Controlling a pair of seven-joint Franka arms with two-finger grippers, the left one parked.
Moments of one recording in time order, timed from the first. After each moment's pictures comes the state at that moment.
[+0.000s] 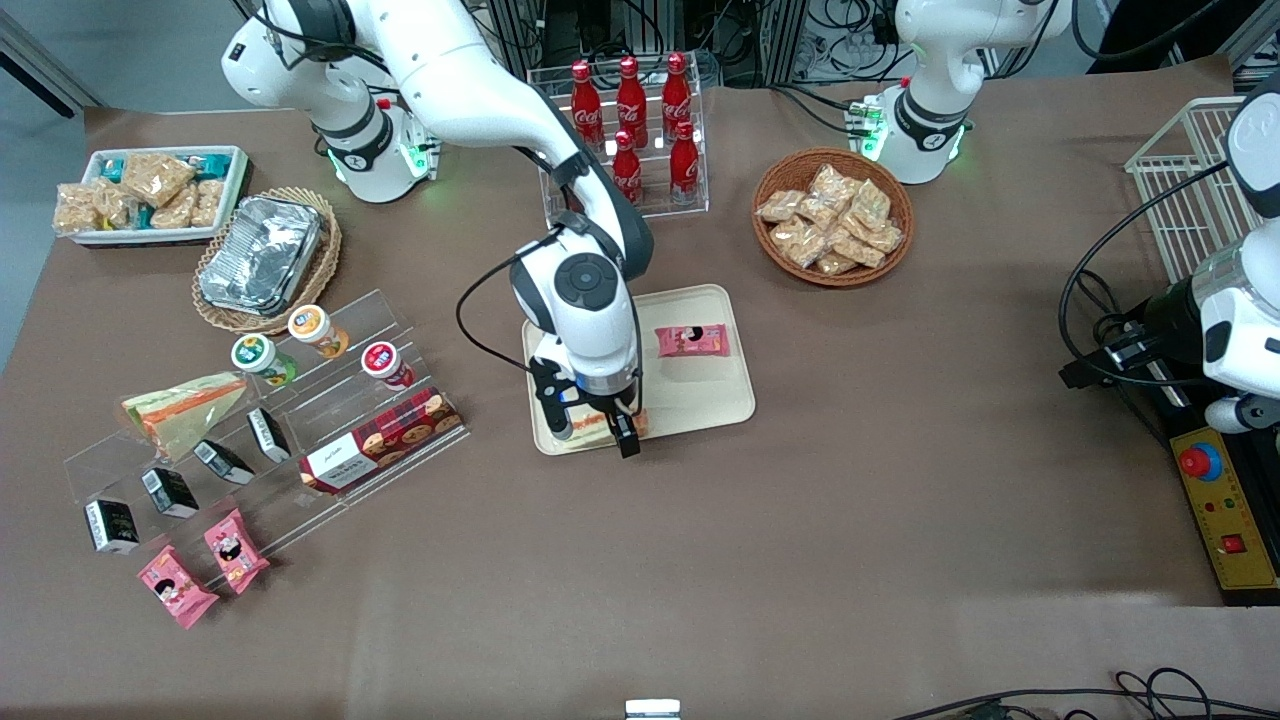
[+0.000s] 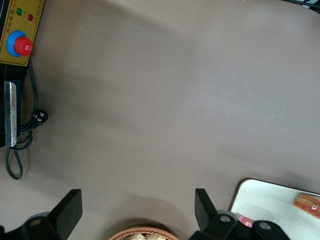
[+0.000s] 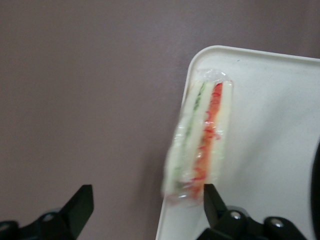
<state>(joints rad) 1.05 0.70 -0.45 -1.50 0.28 2.33 1.80</state>
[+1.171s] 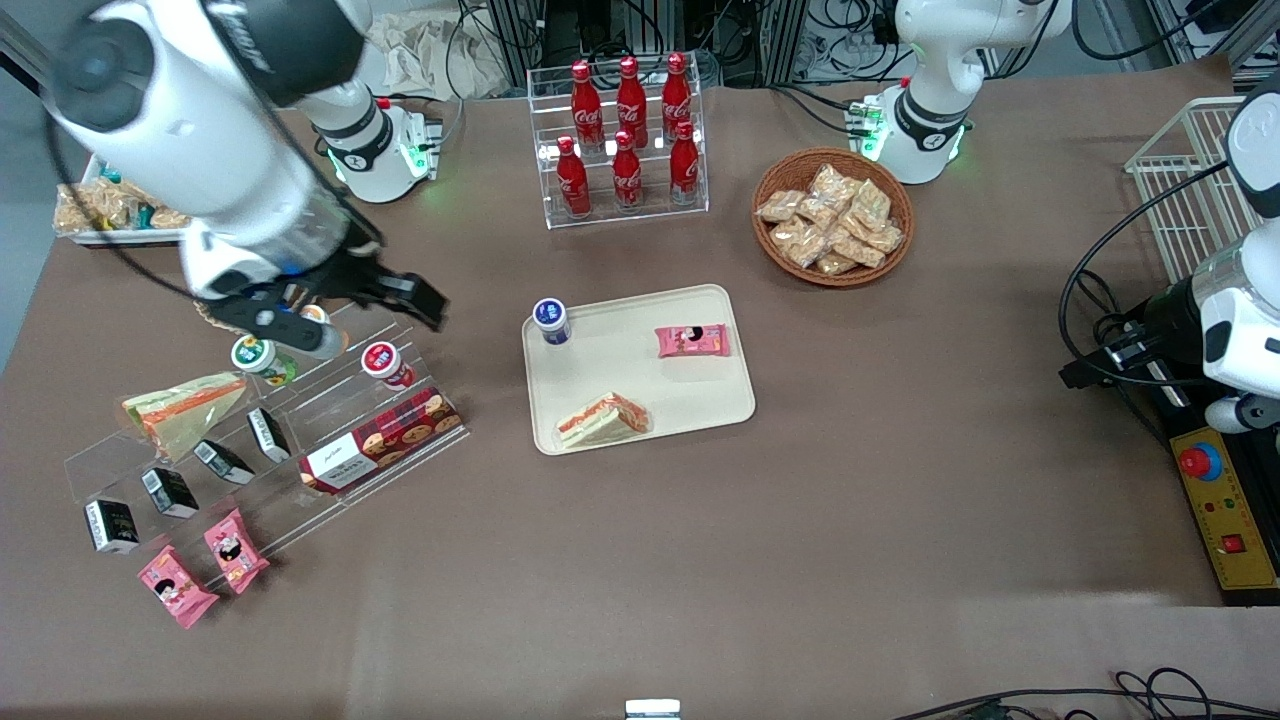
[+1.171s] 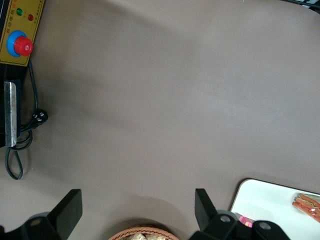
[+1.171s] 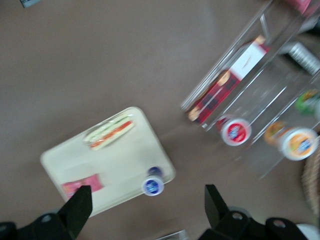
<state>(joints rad) 0.78 0.11 -0.45 -1.48 0.12 1.59 0.61</state>
